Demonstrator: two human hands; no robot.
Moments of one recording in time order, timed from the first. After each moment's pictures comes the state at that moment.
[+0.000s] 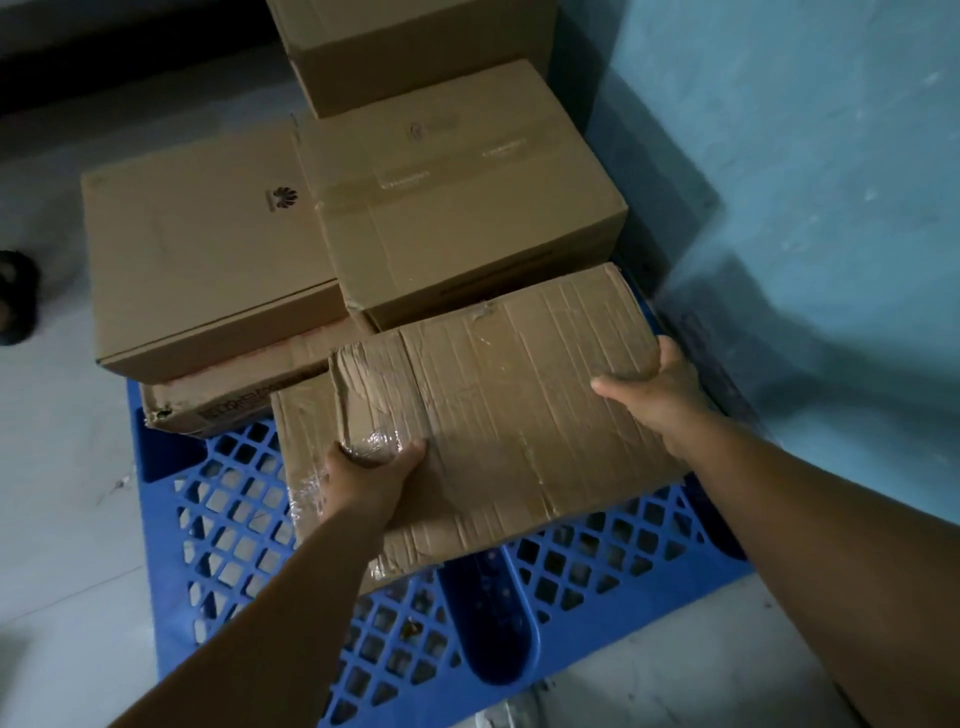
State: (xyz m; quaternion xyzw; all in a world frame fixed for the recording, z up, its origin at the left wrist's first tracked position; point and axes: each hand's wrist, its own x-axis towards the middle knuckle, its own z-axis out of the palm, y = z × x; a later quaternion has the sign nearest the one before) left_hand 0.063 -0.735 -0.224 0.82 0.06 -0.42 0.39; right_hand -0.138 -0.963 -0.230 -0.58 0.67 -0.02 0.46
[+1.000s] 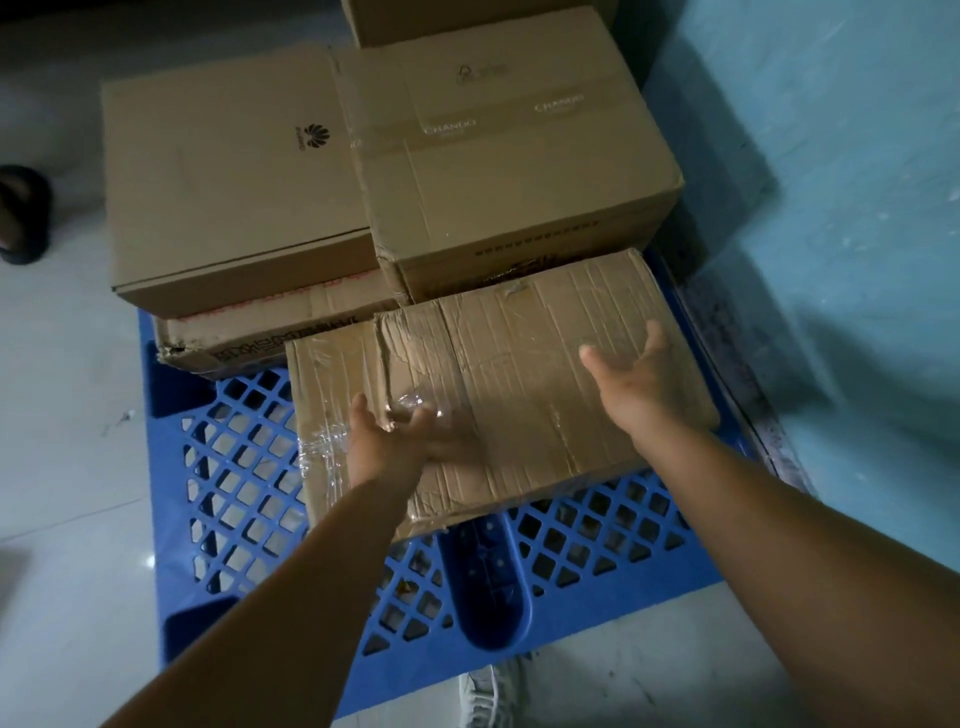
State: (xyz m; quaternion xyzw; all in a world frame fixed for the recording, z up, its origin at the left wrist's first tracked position) left_hand 0.050 -0.735 -0.228 0.81 0.04 -0.39 0.43; right_hand -0.093 -0.915 -0.221 -0.64 0.66 -0.03 0.40
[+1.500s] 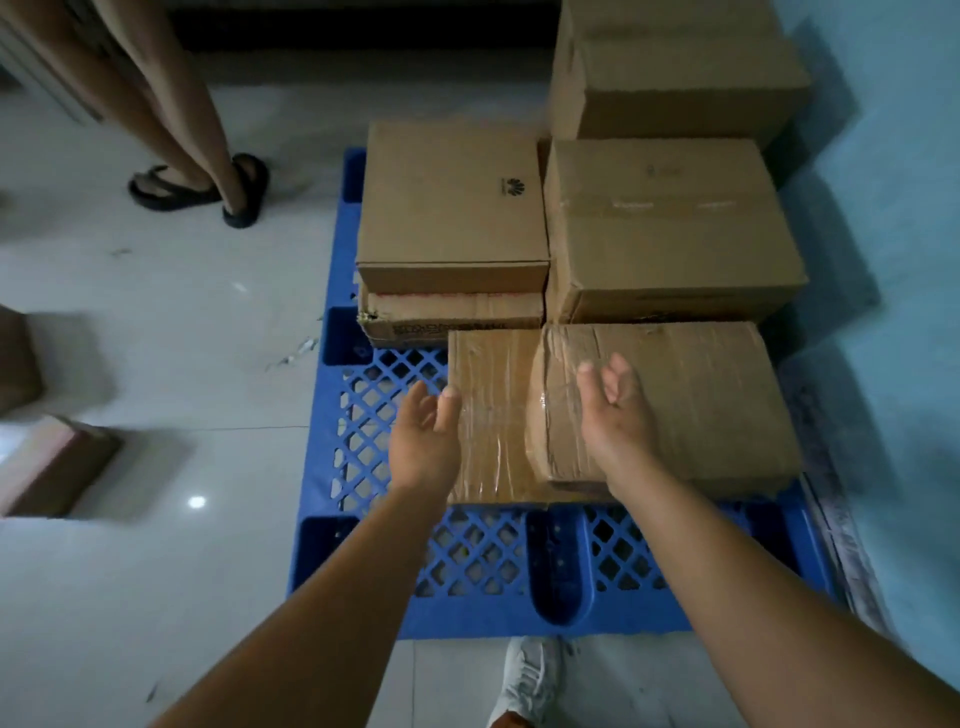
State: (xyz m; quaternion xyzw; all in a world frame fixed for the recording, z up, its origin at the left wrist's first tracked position) left_hand 0.075 -0.590 -0.091 0.77 0.10 -0.30 0.55; right_hand -0.005 -0.727 -0.093 -0.68 0.52 -0.07 0.51
